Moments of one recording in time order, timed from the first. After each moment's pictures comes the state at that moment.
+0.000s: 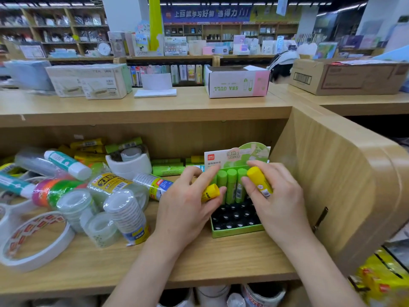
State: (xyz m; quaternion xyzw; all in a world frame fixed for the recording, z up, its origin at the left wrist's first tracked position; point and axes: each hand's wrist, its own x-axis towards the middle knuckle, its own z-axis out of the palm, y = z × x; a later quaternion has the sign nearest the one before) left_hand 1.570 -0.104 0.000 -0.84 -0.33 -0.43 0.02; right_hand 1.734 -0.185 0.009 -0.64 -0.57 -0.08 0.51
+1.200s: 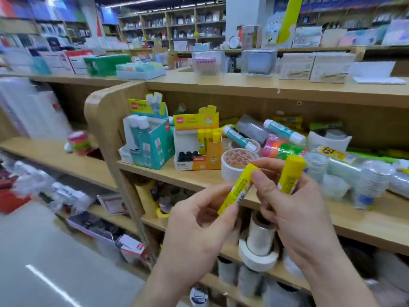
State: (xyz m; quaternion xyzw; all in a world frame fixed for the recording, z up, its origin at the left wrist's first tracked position) left_hand 1.179 -0.227 0.032 -0.61 -0.41 -0.56 -0.39; right_hand 1.326 -0.202 0.050 -0.36 -0.49 0.48 0.63
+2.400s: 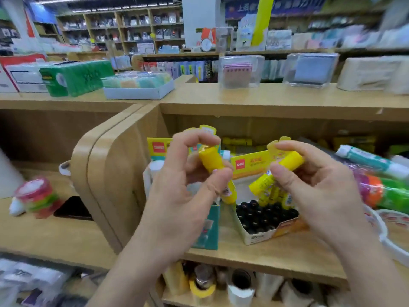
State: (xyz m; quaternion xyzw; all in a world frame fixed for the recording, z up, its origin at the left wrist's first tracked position) left_hand 0.991 -0.002 0.083 -0.73 -0.26 -0.54 -0.34; right_hand 1.190 -0.023 0.064 -0.52 -0.58 0.18 0.59
